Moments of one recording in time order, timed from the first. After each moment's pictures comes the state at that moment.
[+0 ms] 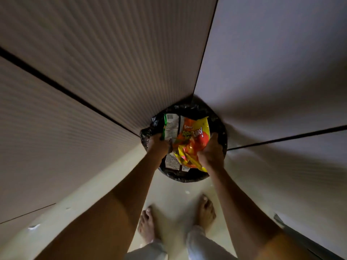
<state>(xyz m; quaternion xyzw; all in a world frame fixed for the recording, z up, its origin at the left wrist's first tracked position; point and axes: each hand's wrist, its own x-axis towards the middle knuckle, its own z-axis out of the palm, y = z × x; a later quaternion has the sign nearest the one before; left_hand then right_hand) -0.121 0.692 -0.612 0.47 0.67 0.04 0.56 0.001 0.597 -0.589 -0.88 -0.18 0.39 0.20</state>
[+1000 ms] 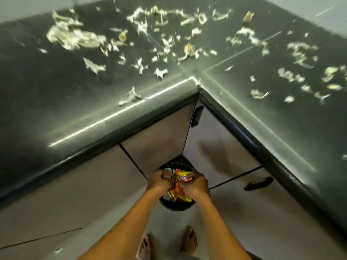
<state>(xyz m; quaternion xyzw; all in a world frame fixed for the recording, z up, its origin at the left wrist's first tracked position) -0.124 0.662 -0.293 0.46 0.65 0.05 0.60 -0.014 0.594 -0.285 -0.84 -0.17 0.45 0.25</state>
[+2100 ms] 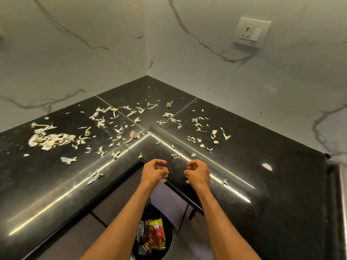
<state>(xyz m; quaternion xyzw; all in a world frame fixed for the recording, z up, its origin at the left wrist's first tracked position) 0.007 0.675 -0.022 0.59 0.45 0.17 0.64 0.125 0.568 -0.023 -0.82 -0.13 0.24 0.50</state>
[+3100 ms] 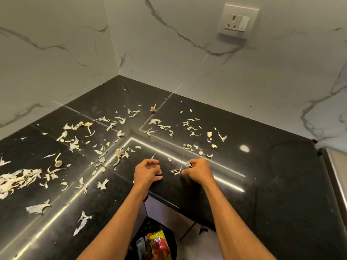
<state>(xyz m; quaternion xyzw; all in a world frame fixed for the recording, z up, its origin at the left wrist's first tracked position) 0.062 0.769 -0.040 0.54 0.44 0.16 0.70 0.184 0.628 -0.027 -0.91 -0.14 0.23 0.32</state>
